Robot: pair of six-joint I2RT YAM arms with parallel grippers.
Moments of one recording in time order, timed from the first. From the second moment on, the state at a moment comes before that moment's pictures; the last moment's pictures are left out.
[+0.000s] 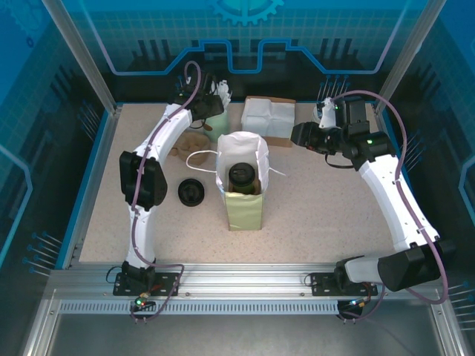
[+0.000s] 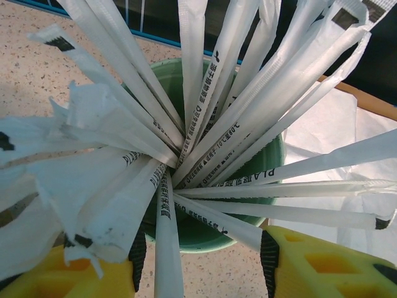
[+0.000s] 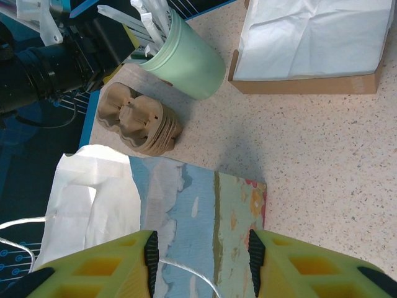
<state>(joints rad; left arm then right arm) -0.27 2.19 2.16 -0.79 -0.10 -0.55 0.22 1.33 1.45 -0.83 -0.40 0.50</state>
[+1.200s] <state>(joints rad) -0.27 2.19 2.15 -0.81 -0.13 -0.52 0.21 1.33 1.42 -0.82 -0.42 0.50</state>
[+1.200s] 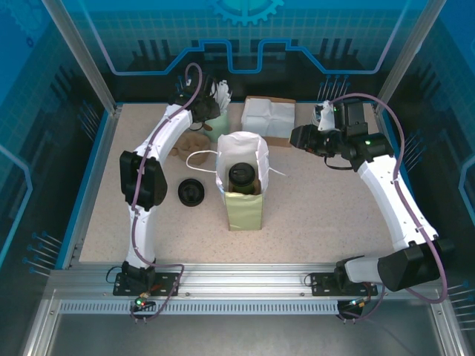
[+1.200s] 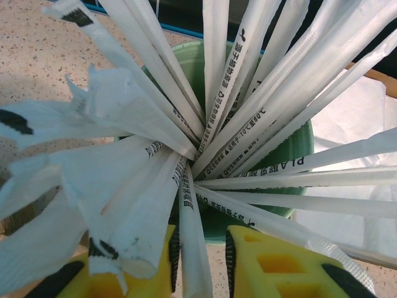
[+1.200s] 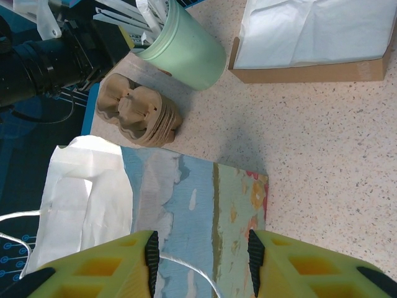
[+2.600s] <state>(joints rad) -0.30 1.93 2.33 -1.09 -0.17 -0.39 0.20 1.28 1.38 -0.82 -0.45 0.50</state>
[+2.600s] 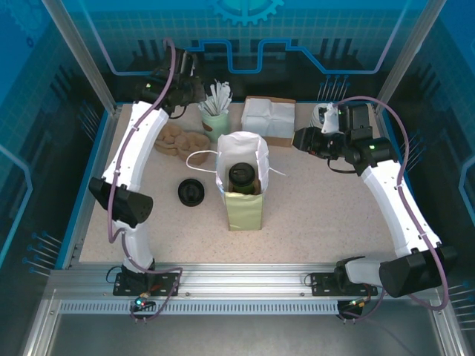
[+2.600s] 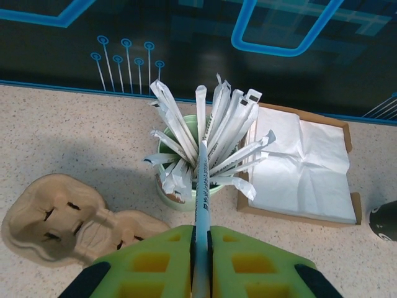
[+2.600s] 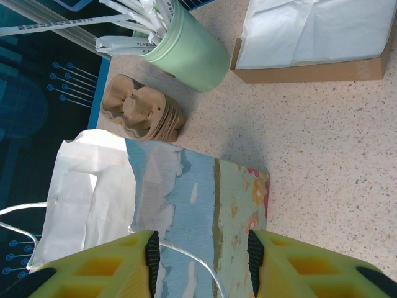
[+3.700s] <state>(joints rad) -0.90 1.44 2.18 -1.51 -0.30 -0.27 0.20 1.34 1.37 -0.78 -0.46 0.50</state>
